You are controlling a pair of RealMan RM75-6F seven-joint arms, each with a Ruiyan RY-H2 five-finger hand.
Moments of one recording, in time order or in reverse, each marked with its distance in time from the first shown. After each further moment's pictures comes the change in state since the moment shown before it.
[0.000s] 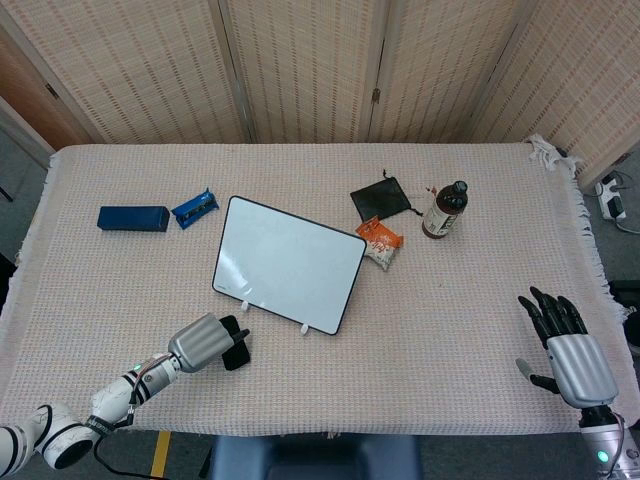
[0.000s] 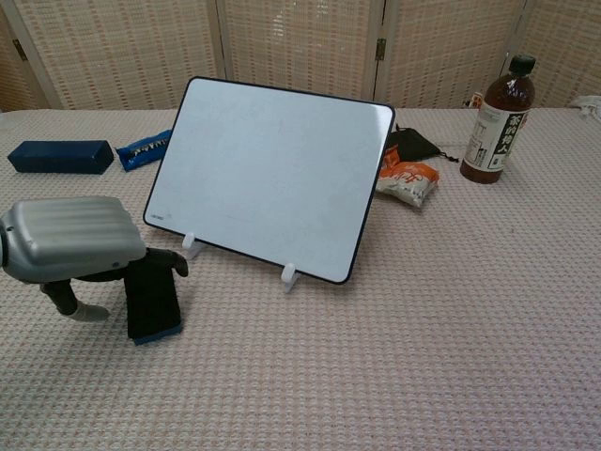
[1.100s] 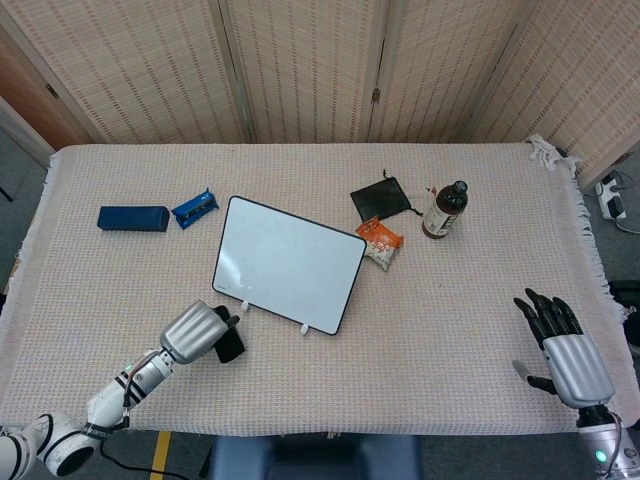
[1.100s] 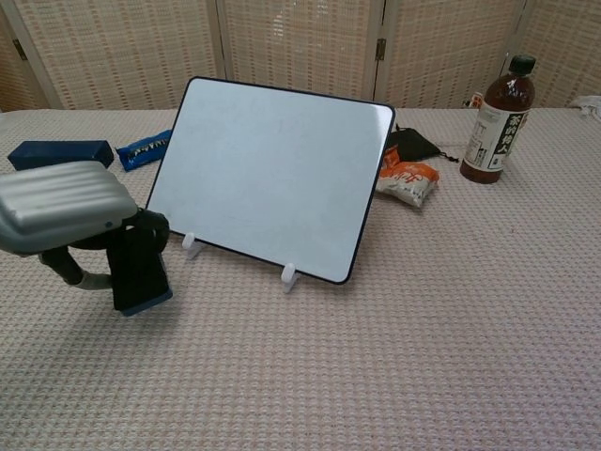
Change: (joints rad) left arm 0.068 -0.055 -0.009 0.056 0.010 0.260 -0.080; right arm 0.005 0.004 -0.006 -0.002 -0.009 -0.014 0.010
